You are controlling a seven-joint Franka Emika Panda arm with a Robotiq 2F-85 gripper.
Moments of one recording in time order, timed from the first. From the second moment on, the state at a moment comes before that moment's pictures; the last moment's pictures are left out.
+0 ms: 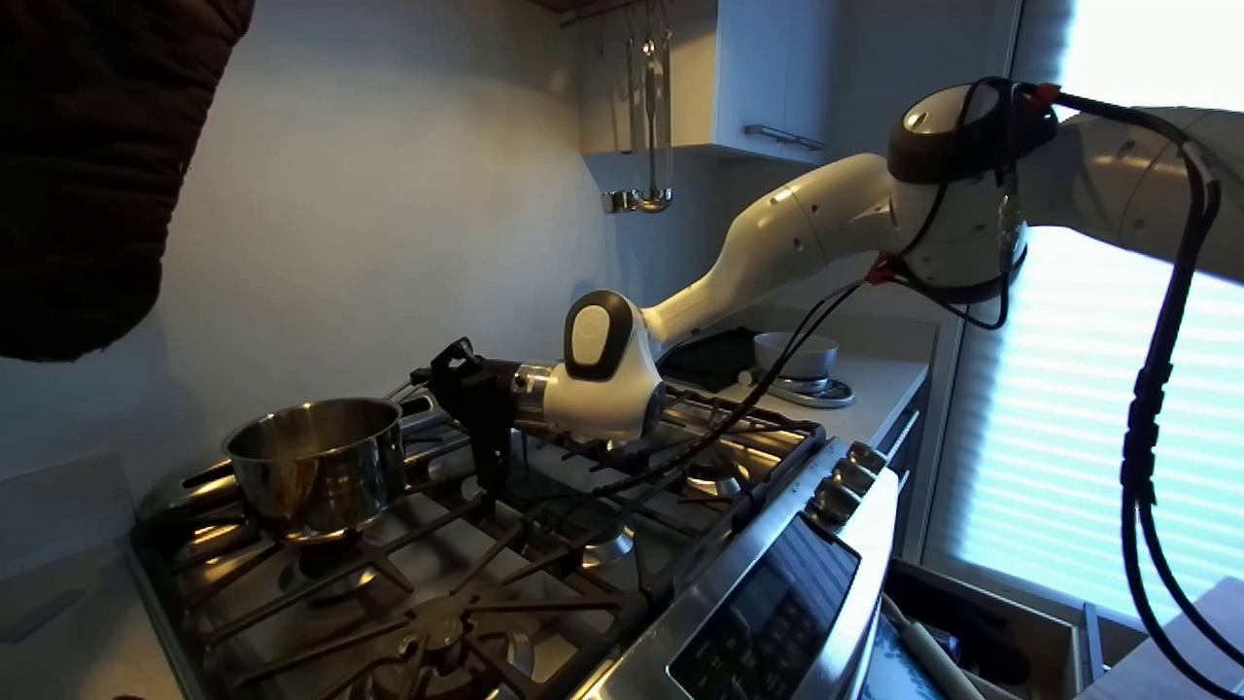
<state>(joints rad) -0.09 1.27 0.95 -1.33 2.51 2.58 -2.10</state>
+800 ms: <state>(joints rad) -0.09 1.27 0.98 -1.30 2.51 2.67 -2.09</state>
